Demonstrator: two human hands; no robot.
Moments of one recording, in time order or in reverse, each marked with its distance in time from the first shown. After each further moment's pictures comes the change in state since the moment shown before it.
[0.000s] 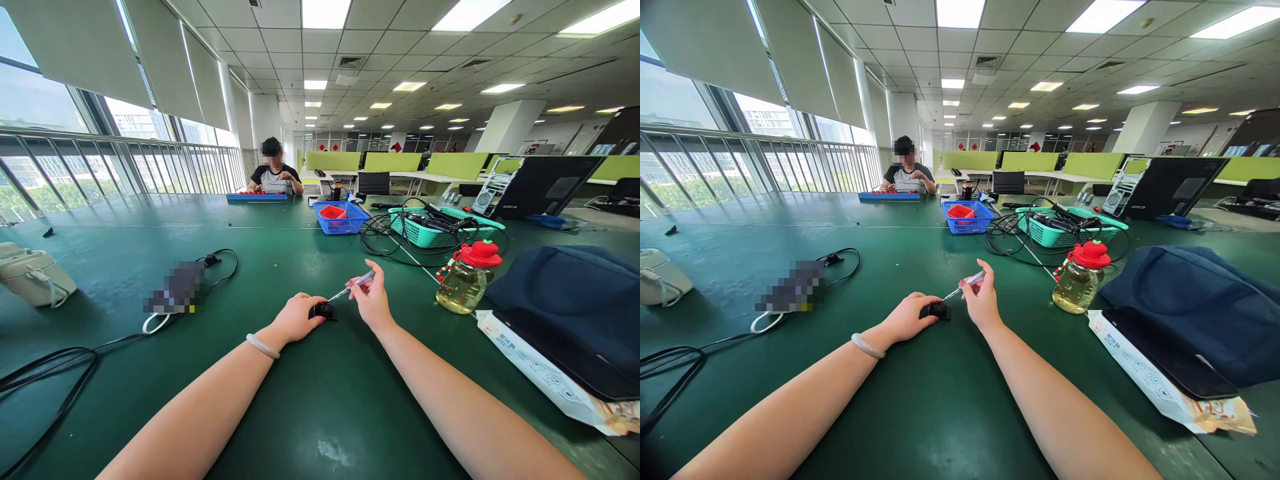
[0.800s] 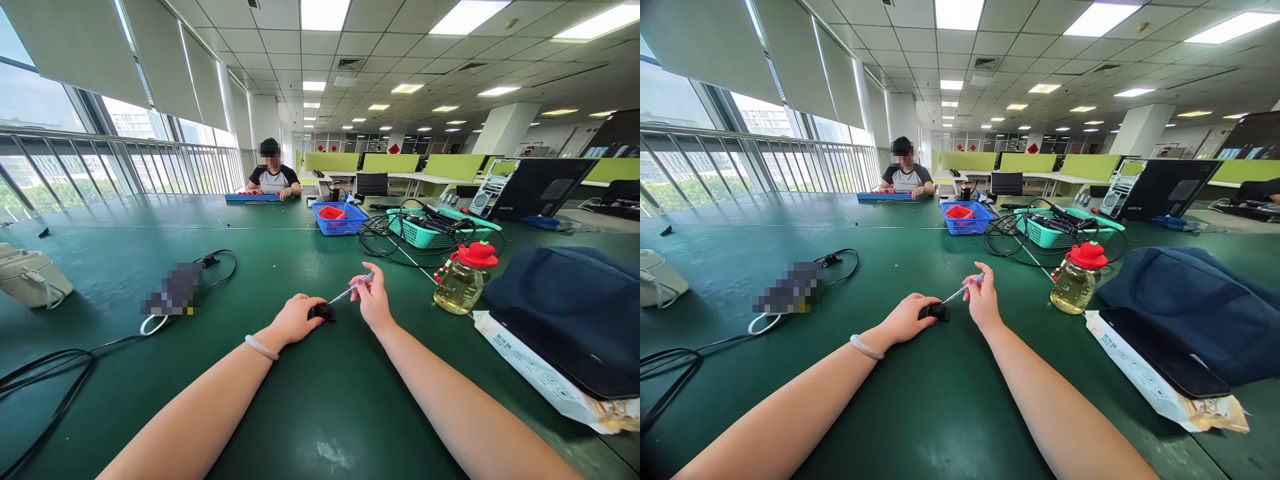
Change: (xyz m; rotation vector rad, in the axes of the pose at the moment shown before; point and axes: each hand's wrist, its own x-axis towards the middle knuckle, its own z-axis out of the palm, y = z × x) left_hand 0.000 -0.002 0.001 0.003 -0.004 0.016; right_hand 0.003 0.004 -0.005 -0.023 0.006 -0.049
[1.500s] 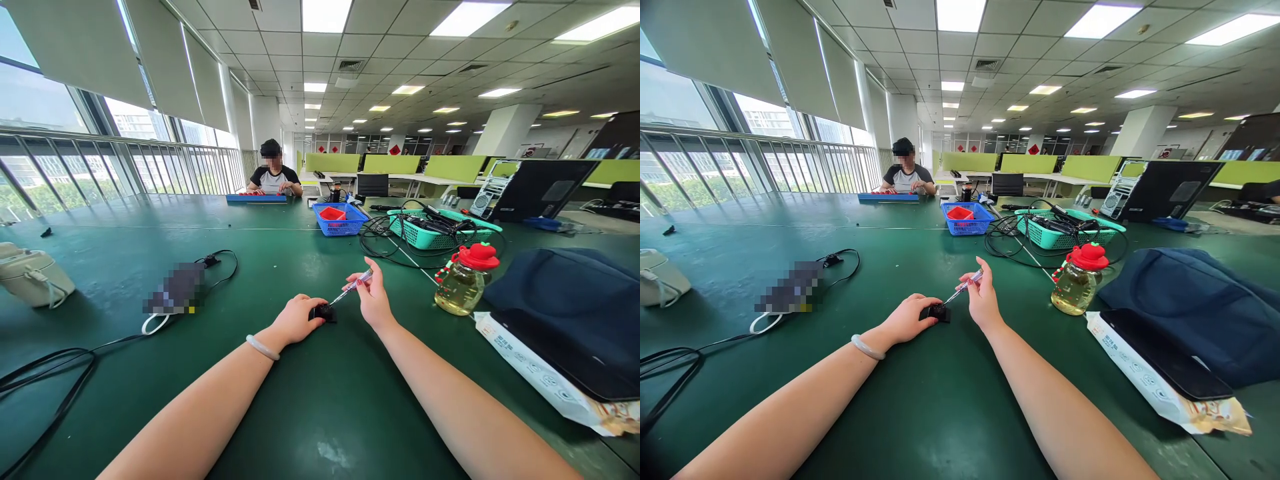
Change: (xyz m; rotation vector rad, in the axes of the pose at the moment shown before) left_hand -0.001 0.002 -0.001 -0.001 -0.007 -0.009; right_hand 0.002 0.000 0.000 0.042 -0.075 -0.035
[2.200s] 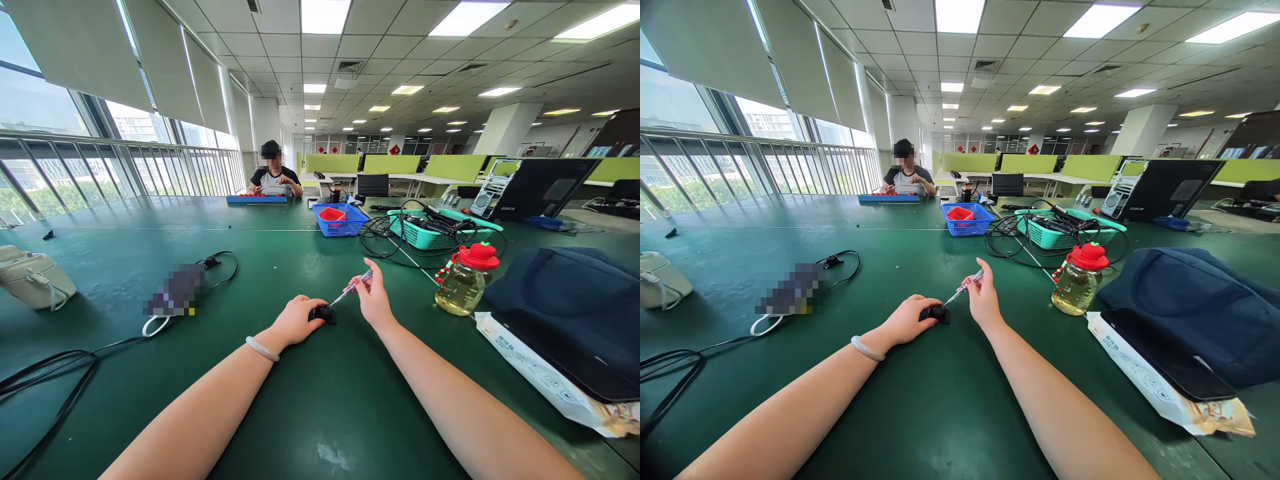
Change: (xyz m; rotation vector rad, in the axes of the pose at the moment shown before) left_hand 0.000 -0.001 0.000 -0.001 0.000 0.011; right_hand 0.003 0.000 -0.001 -0.028 0.041 0.090
